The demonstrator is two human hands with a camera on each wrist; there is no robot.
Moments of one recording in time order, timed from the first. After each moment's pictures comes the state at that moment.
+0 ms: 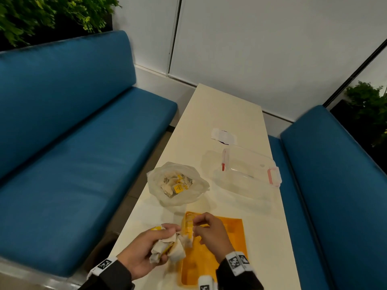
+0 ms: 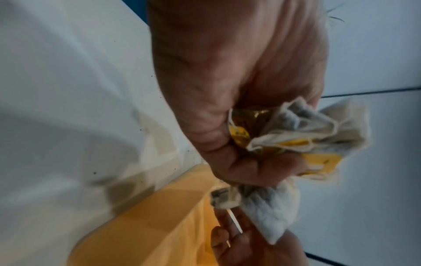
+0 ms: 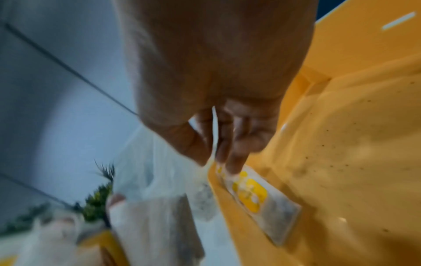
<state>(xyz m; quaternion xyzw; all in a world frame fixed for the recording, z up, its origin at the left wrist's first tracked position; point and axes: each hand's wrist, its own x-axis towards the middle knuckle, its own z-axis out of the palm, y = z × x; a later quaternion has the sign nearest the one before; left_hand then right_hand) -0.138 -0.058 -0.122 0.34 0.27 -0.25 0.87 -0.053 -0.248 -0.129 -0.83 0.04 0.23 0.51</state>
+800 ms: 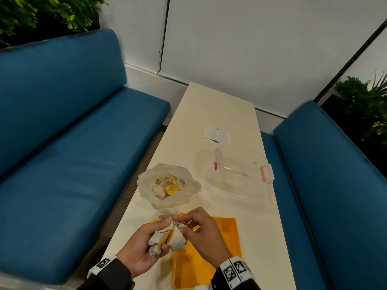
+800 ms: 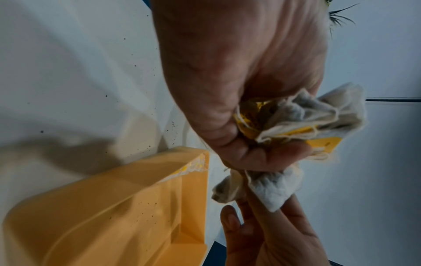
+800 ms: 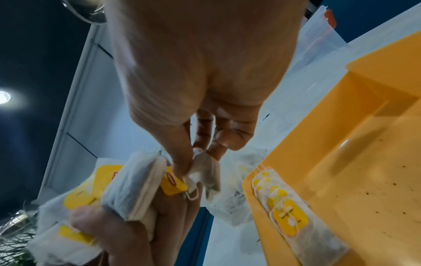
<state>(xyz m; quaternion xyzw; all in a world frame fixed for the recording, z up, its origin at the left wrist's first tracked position) -0.120 -0.070 -0.102 0.23 0.27 -0.22 0.91 -0.064 -0.243 -0.097 -0.85 -0.16 0.13 0.48</state>
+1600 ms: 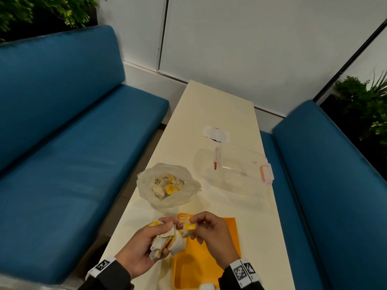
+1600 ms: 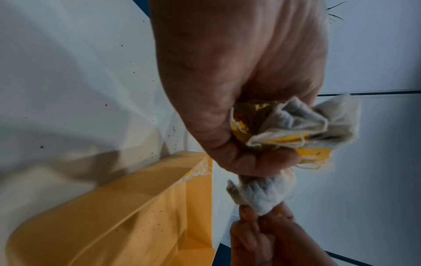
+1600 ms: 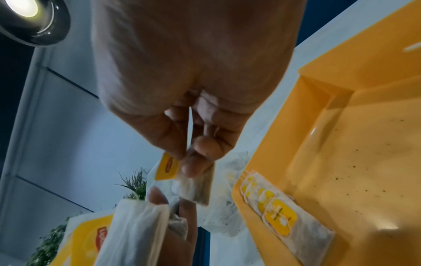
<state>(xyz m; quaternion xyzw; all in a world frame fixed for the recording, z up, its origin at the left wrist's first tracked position) -0.120 -0.070 -0.110 0.32 0.26 -0.21 0.88 -0.063 -0.261 -0.098 -0.76 -0.04 0.18 0.62</state>
